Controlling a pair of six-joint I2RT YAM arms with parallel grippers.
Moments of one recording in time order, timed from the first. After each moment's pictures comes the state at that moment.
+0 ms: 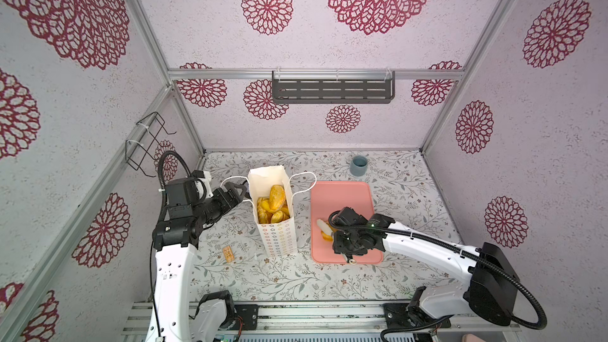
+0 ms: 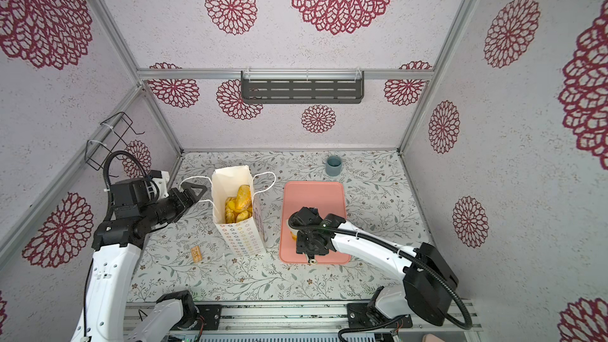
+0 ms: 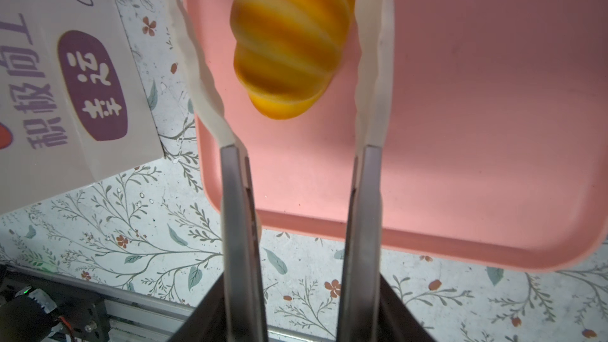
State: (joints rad) left arm 0.18 0.95 1.06 -0.77 0.54 -0.57; right arm 0.93 1.40 0.98 -0.81 0.03 0.92
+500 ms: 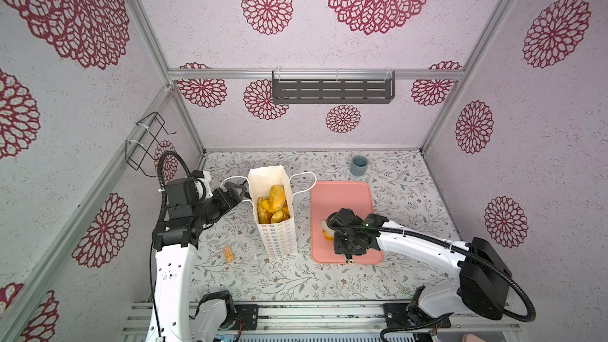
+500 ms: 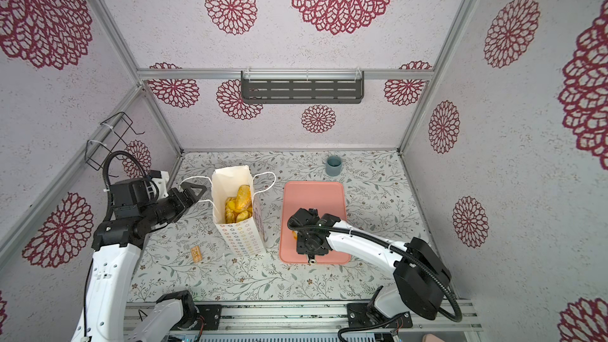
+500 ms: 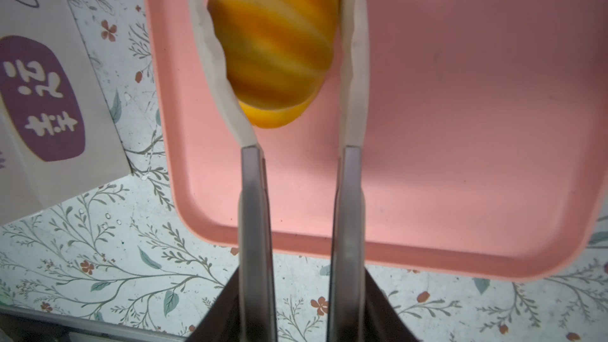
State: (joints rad) left arm 0.18 0.95 1.06 -0.77 0.54 -0.57; right arm 0.93 1.43 0.97 -0.81 0.08 0.92
